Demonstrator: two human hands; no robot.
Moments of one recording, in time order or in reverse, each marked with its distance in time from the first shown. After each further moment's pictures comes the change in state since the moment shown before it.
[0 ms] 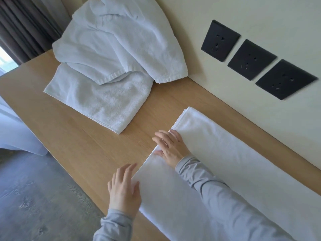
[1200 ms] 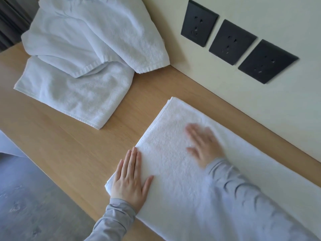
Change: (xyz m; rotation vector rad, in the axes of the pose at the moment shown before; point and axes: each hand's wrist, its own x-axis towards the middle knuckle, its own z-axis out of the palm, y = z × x) left_hand -0.002 0.017 0.049 0.416 -0.211 0.281; right_hand -0.114 0.089 -0.020 -0.134 -0.365 0.318
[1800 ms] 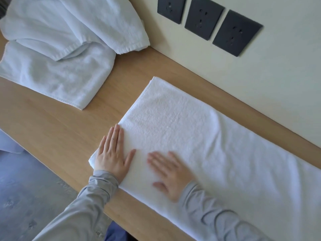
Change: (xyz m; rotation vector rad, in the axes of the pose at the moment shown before) left_hand -0.002 0.003 0.006 0.043 0.051 -0.012; right_hand -0.112 -0.095 0.034 0.060 0.051 -0.285
